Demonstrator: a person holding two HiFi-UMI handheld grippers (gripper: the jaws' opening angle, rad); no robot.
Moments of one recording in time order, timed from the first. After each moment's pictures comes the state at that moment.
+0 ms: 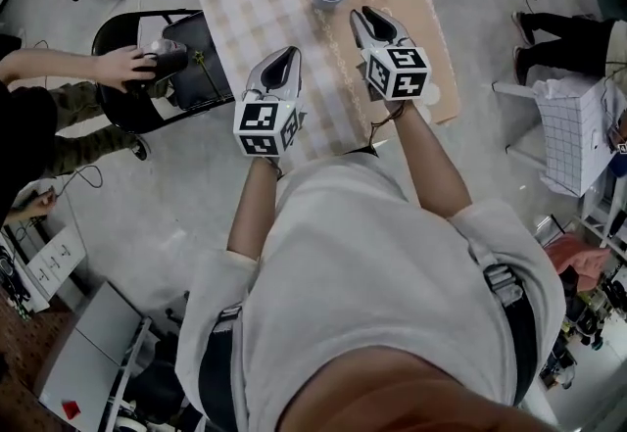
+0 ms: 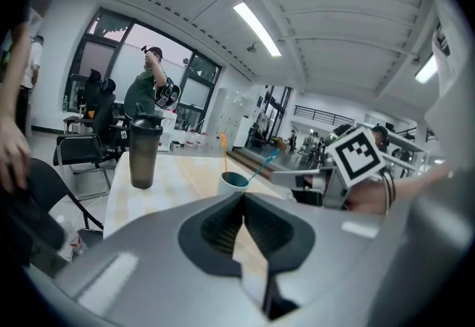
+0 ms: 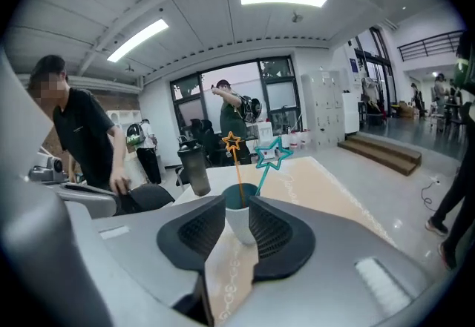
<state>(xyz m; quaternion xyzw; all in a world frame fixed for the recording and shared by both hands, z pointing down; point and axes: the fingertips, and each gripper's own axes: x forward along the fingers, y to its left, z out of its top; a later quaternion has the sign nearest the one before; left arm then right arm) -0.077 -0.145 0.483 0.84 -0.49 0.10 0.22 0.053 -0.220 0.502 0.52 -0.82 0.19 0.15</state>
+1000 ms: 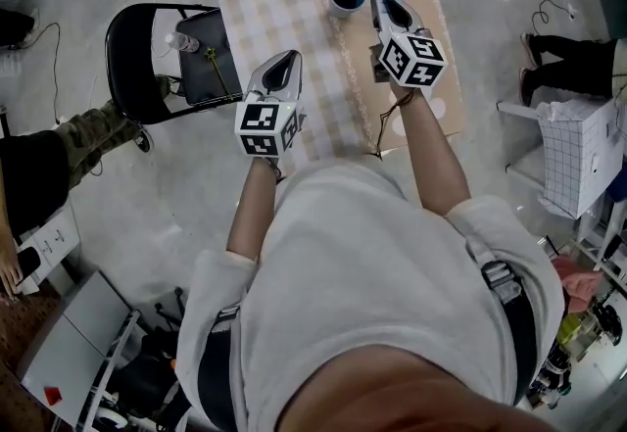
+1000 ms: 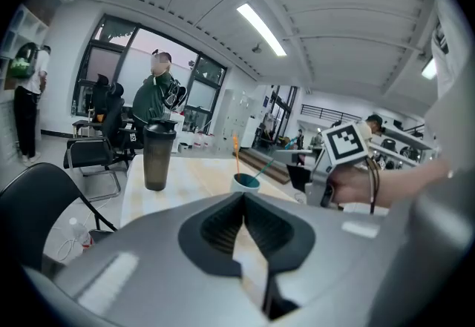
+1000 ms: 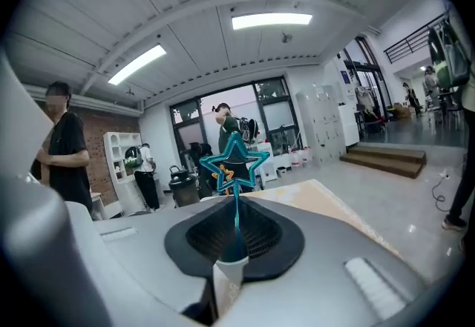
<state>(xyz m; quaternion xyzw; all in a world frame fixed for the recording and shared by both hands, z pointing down) -0.103 -0.147 0.481 0.83 -0.51 0.10 0.22 0.054 -0.272 0.469 0.53 -0.83 0.17 0.06</state>
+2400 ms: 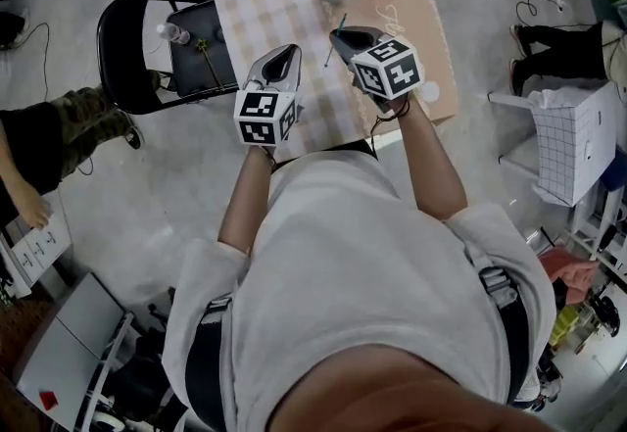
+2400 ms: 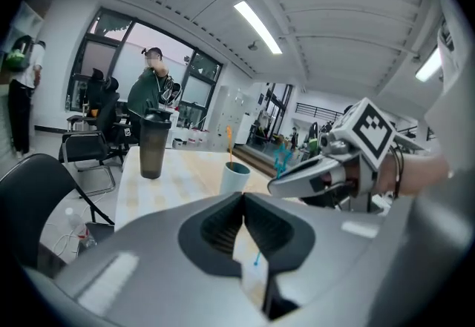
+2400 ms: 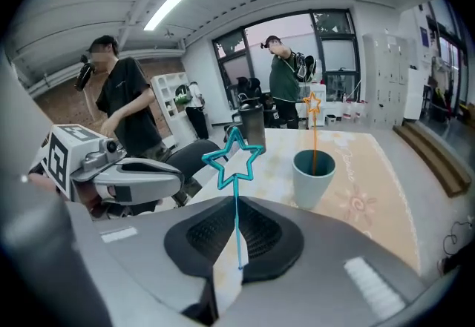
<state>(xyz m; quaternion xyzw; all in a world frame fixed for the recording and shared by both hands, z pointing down) -0.093 -0.112 0.497 0.84 -0.49 0.11 0.23 -0.022 -0.141 0.516 0.31 -0.87 0.22 0.31</state>
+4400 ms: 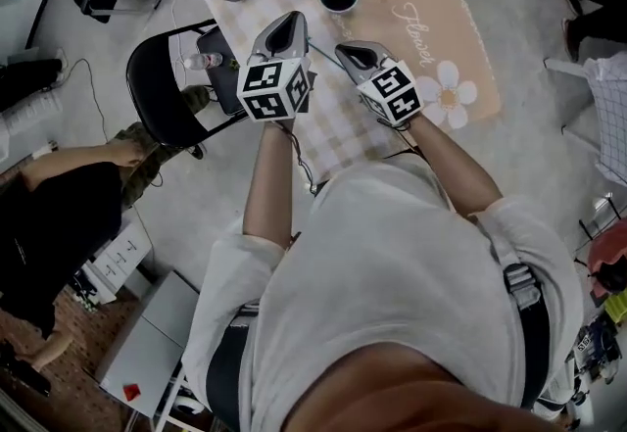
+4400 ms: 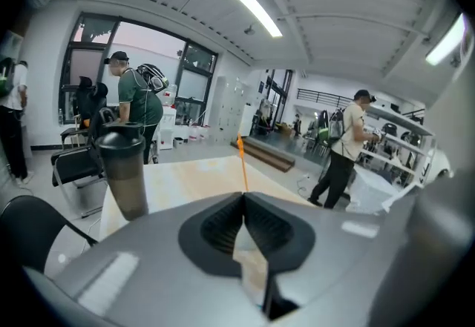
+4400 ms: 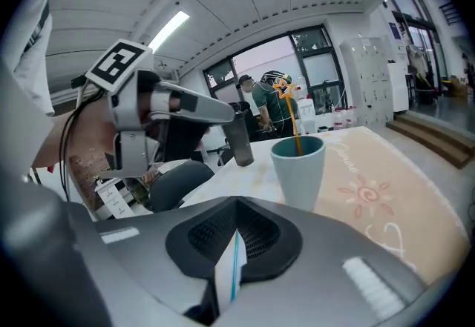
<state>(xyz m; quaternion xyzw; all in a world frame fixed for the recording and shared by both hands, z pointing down) -0.058 -0.271 0.495 0.83 -0.49 0.17 0.21 -0.011 -0.194 0.576 0.35 -0.89 0.23 0.18</state>
